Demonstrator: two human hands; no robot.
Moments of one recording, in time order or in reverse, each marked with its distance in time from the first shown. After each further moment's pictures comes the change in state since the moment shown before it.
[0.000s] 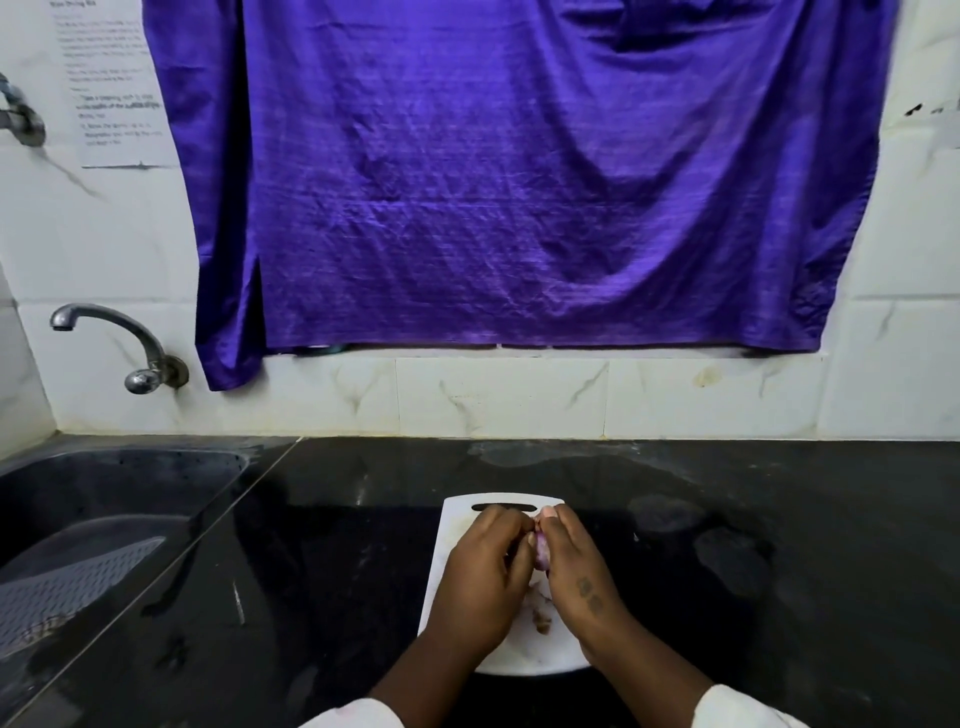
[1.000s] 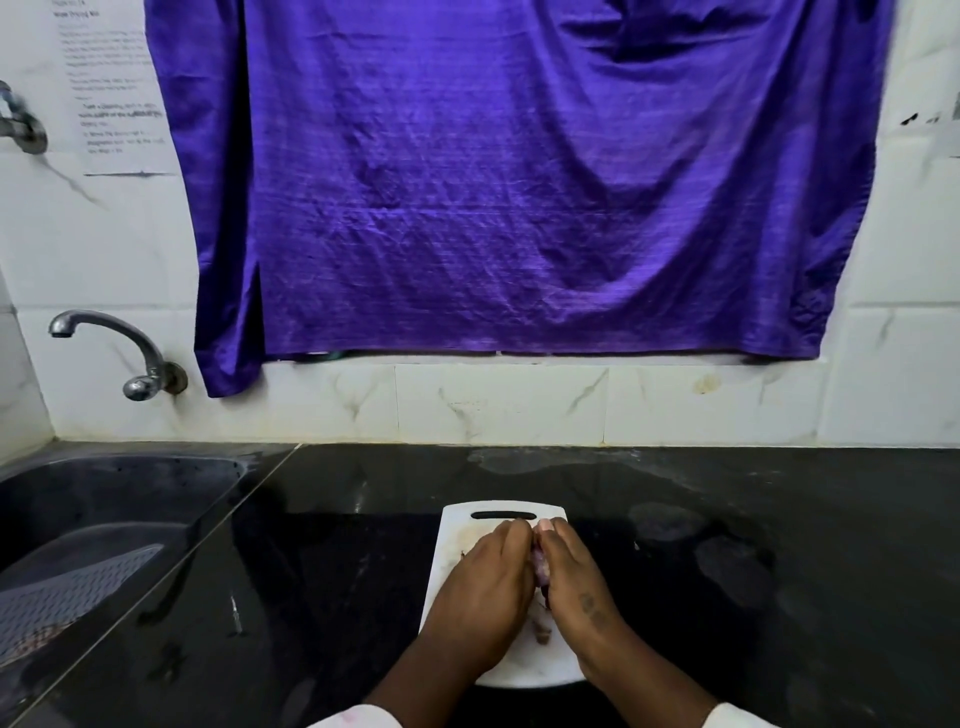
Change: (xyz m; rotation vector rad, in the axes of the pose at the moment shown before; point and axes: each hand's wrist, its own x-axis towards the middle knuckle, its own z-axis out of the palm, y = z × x) left_hand 0.000 0.001 -0.002 0.227 -0.206 0.059; right_hand -0.012 -0.013 0.004 0.044 -0.013 0.085
